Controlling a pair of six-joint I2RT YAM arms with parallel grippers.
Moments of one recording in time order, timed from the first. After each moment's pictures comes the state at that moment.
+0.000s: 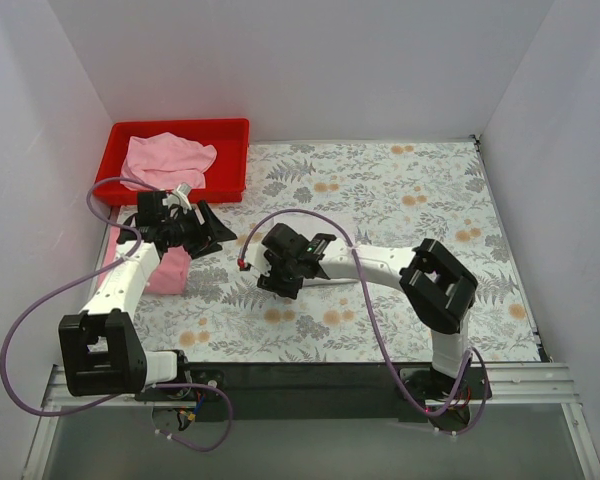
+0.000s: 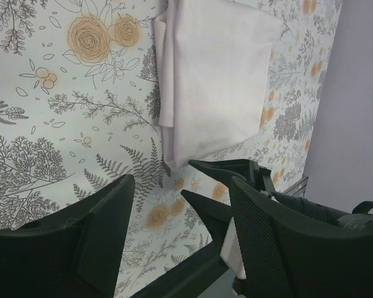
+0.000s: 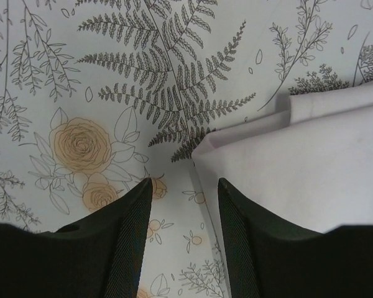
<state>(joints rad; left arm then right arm) 0.04 1.29 0.89 -0.46 0.64 -0.51 1.03 1.88 1.33 -0.46 -0.17 -0.38</state>
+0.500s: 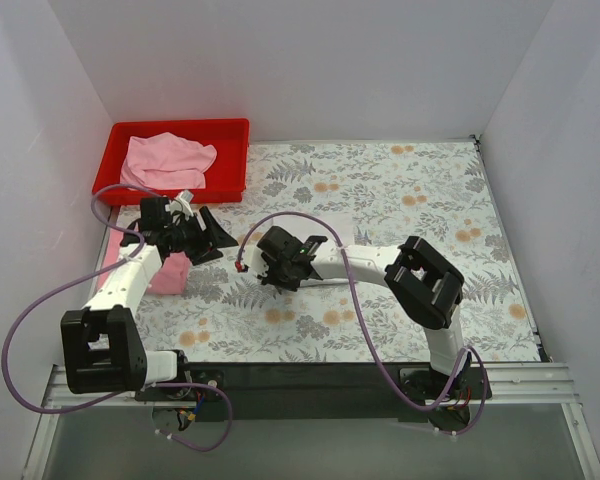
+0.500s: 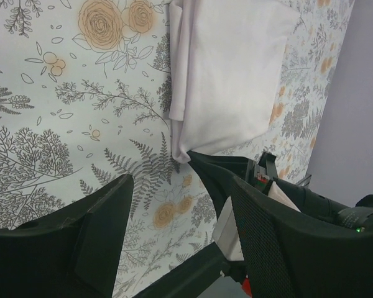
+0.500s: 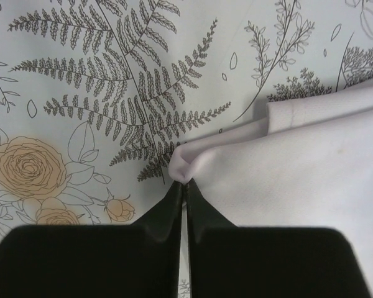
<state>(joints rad) 0.04 1.31 0.84 -0.43 0.64 -0.50 1.04 1.98 1.36 -0.43 -0.07 -0.42</state>
